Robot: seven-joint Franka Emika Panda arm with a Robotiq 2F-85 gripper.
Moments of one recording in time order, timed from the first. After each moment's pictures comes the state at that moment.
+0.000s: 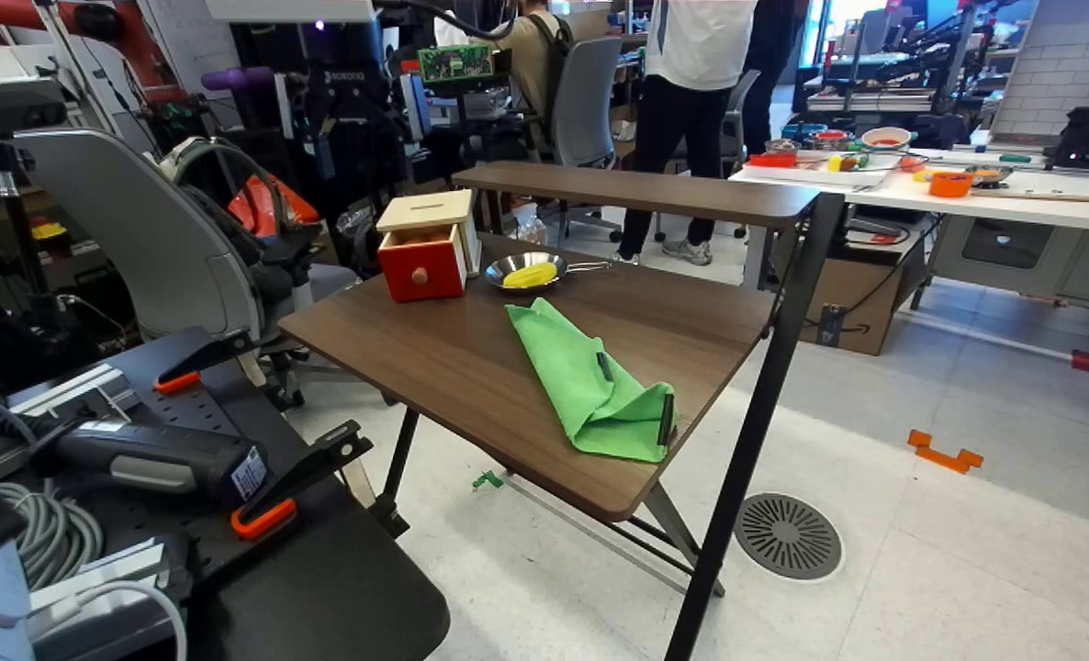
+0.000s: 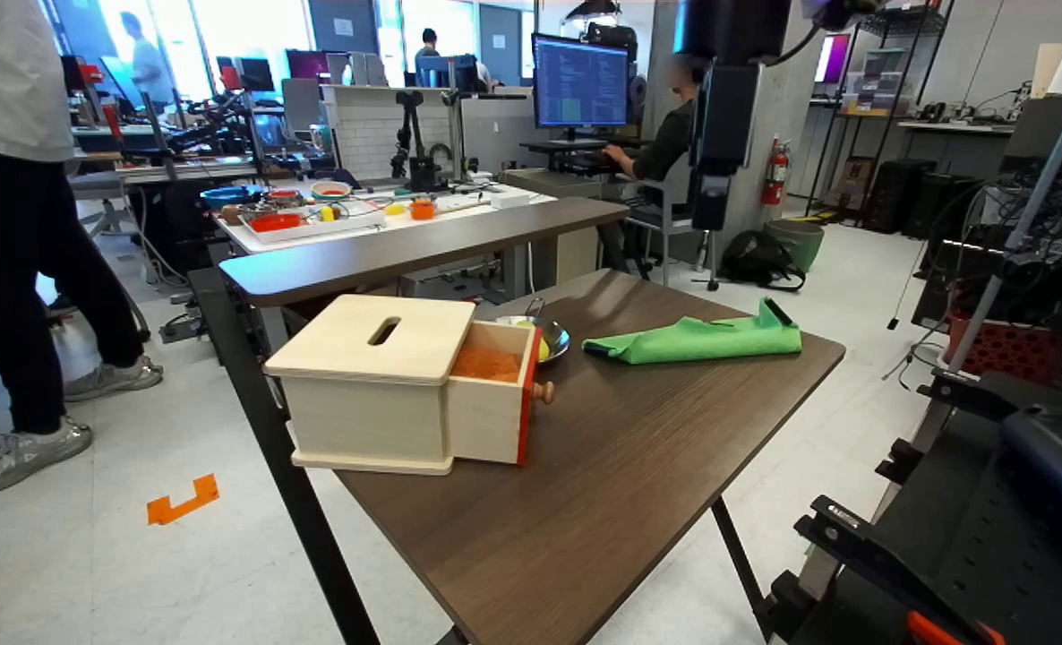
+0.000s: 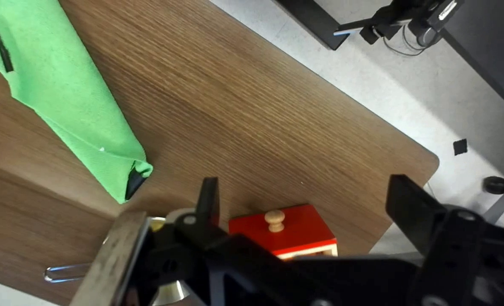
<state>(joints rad) 0.06 0.17 0.08 -2.23 0.04 2.34 -0.60</state>
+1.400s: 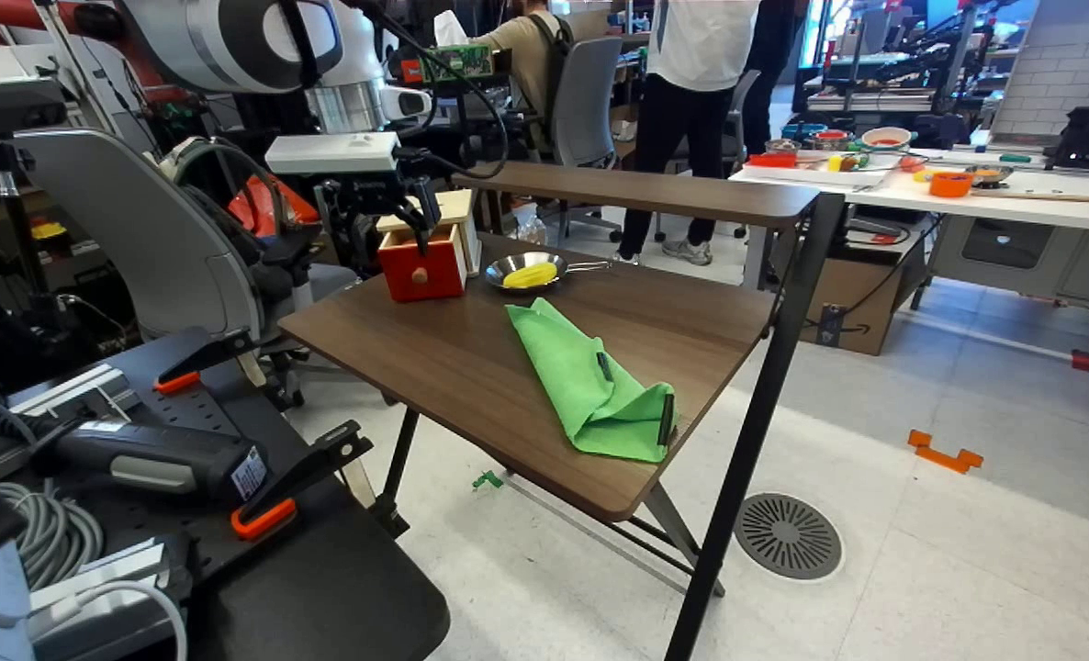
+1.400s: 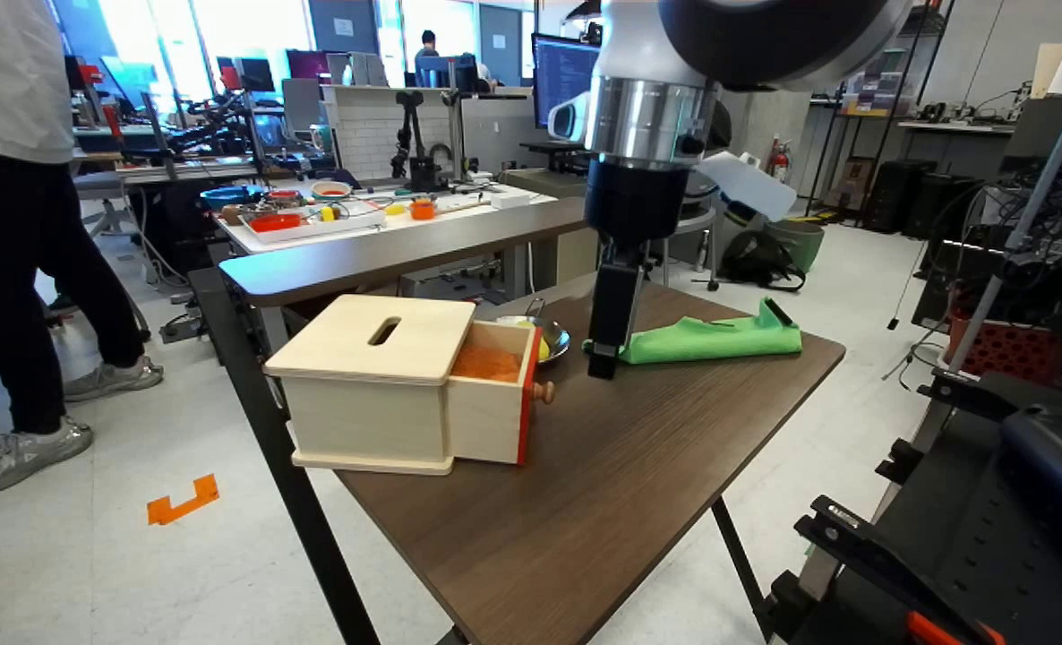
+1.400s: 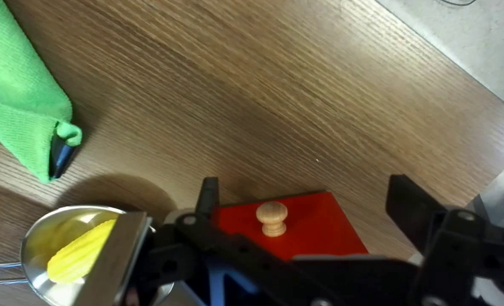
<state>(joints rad) 0.05 0.48 0.19 -2.18 -0.09 2.72 -0.42</state>
